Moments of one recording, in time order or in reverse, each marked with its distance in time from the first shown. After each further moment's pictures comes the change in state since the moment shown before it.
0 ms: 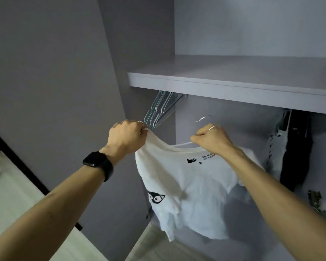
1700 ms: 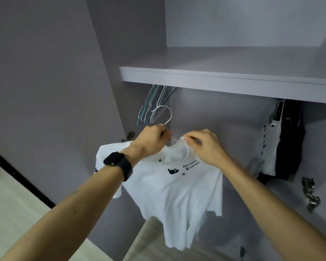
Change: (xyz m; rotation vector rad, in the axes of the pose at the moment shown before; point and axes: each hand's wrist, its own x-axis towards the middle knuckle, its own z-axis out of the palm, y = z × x) left_hand 0.003 0.052 0.026 -0.439 -0.333 0.100; right_hand -0.030 0.021 0.036 0.145 0.130 -0.214
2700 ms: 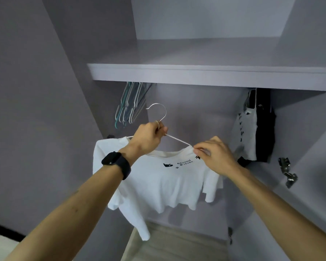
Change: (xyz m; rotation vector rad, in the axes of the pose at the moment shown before) left_hand 0.039 -0.004 0.028 -0.139 -0.019 0.126; right_hand -0.054 0.044 -0.015 -0.275 -0.011 0.178
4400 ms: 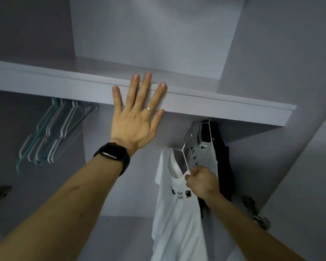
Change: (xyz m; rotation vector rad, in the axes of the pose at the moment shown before) left_hand 0.180 0.044 0.065 0.451 0.741 0.604; right_hand 0.053 0.079 -0.011 -0.034 0.185 0.835
